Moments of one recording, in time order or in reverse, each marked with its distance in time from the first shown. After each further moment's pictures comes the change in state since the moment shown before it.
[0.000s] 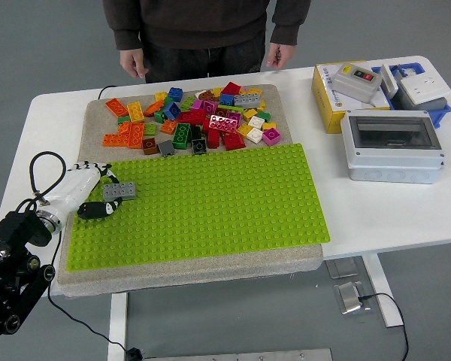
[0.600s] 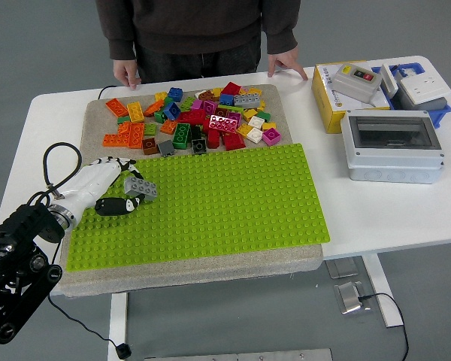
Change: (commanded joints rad) left arm 0.027 0.038 0.061 -0.242 -0.148 -0.086 0.090; right arm -0.001 -0.006 0.009 0.000 -0.009 0.000 -0.002
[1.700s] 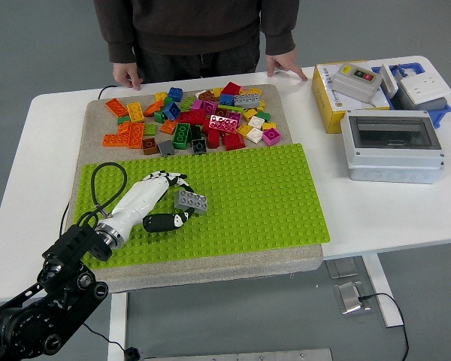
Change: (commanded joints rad) left arm -0.001 -0.157 0.126 0.100 -0.072 0.129 -0.114; right arm 0.001 -0.001 -0.008 0.000 -0.002 0.000 -0.002
